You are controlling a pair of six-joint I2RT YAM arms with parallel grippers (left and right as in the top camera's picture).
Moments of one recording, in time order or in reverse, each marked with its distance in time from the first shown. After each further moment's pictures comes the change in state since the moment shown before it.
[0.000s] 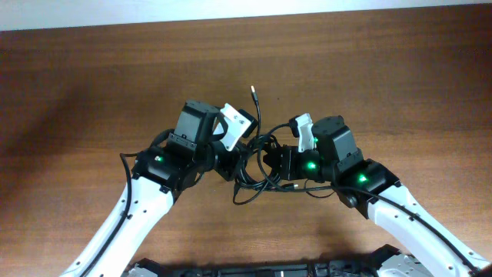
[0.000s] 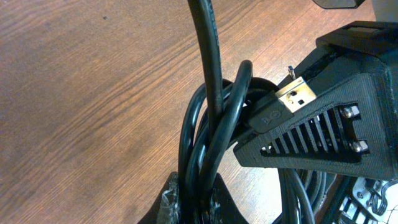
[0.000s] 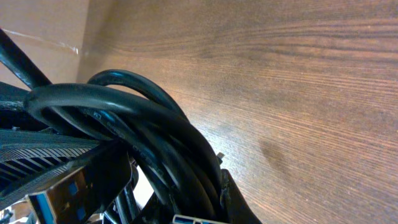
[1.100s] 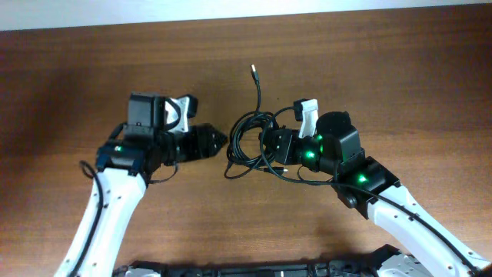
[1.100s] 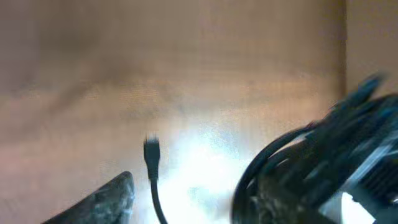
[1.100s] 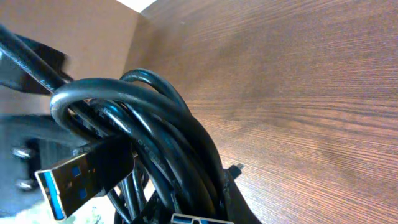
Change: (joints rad) left arm 0.311 0.018 0.008 -0.113 0.172 -0.463; right arm -0.001 0.000 -0.006 0.245 0.071 0.121
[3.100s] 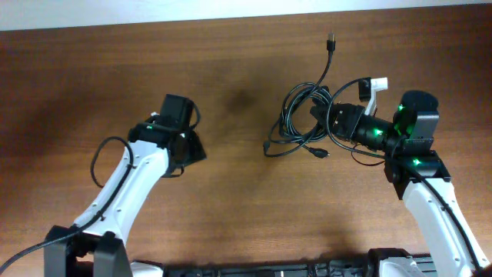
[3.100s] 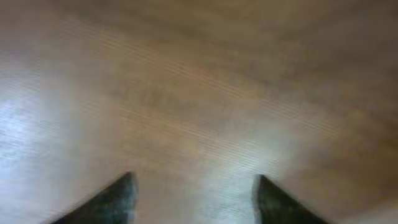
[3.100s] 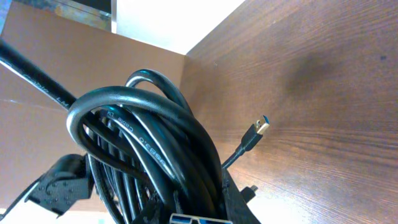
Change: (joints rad) left arm -0.081 0.227 0.002 -0.078 -0.622 -0.248; right arm -0.540 -0.006 -0.002 0.056 -0.572 0.045
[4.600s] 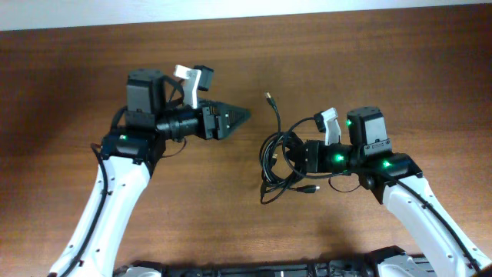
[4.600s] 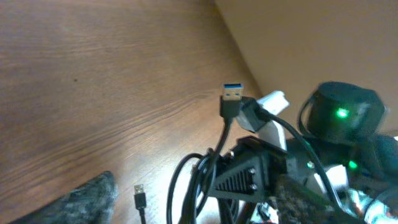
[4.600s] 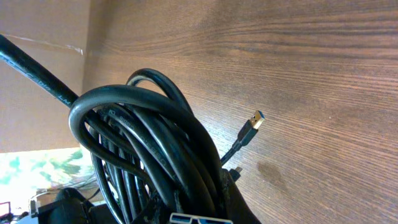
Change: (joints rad) left arm 0.051 -0.165 0.056 0.444 0.911 0.301; right arm 0.265 0.031 0.000 -0.435 0.261 -0.373
